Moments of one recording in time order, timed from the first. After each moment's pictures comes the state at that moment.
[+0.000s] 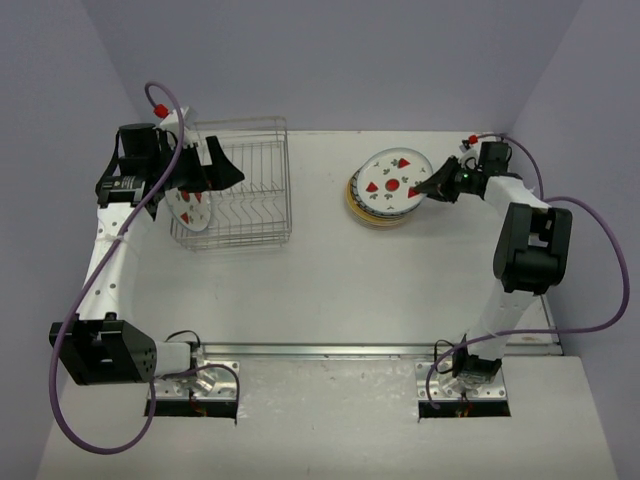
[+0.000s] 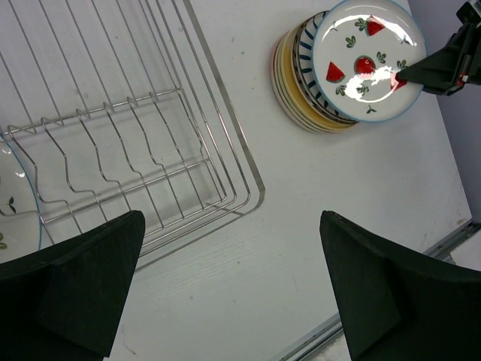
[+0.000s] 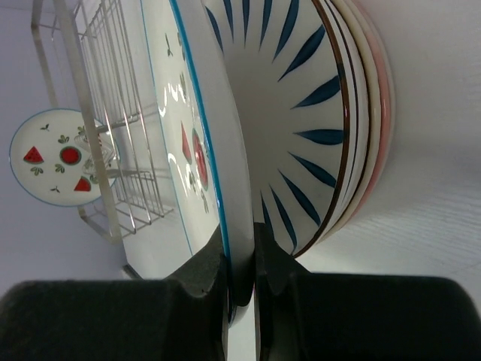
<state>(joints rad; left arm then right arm) 0.10 1.29 1.35 -0.64 0.58 -0.18 -0.19 1.92 1.30 -0.23 -0.77 0.50</state>
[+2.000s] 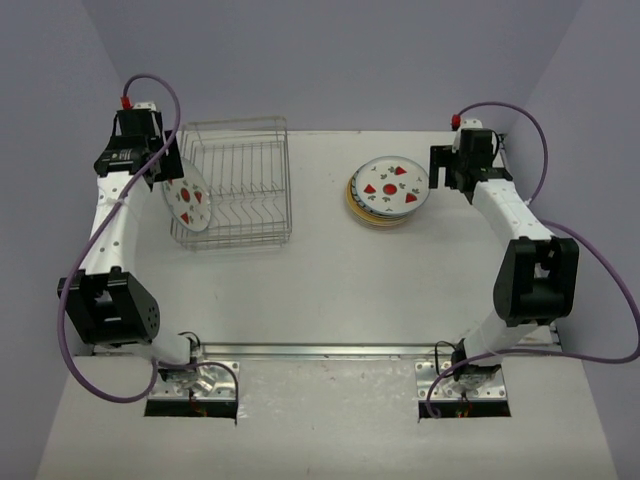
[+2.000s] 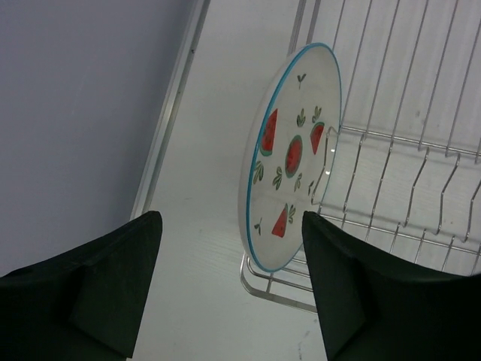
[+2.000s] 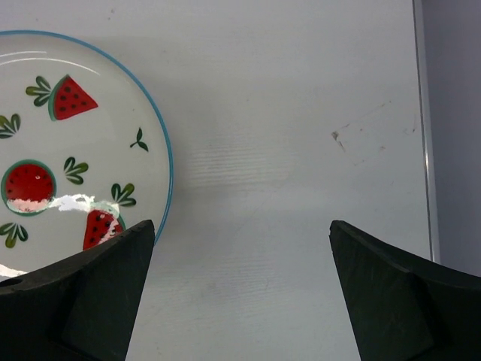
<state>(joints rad) 0.17 1.51 1.52 -0.74 -0.26 -0.02 0.00 1.67 1.26 -0.27 0.17 -0.06</state>
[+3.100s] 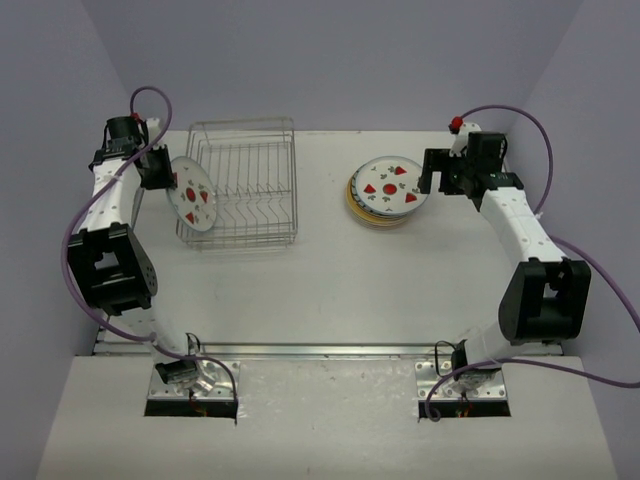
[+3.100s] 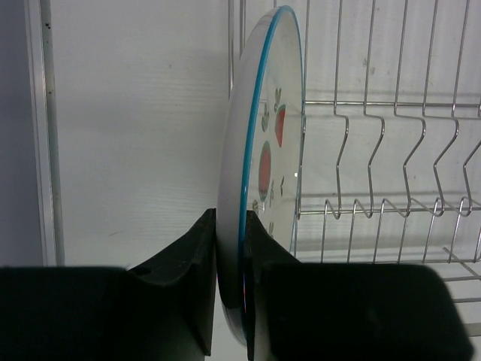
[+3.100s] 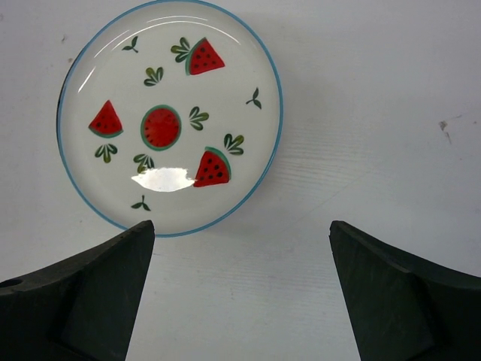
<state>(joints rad) 0.31 1.75 1.56 -0.72 0.21 0.07 -0.01 1.55 1.22 -0.36 -0.13 0.01</state>
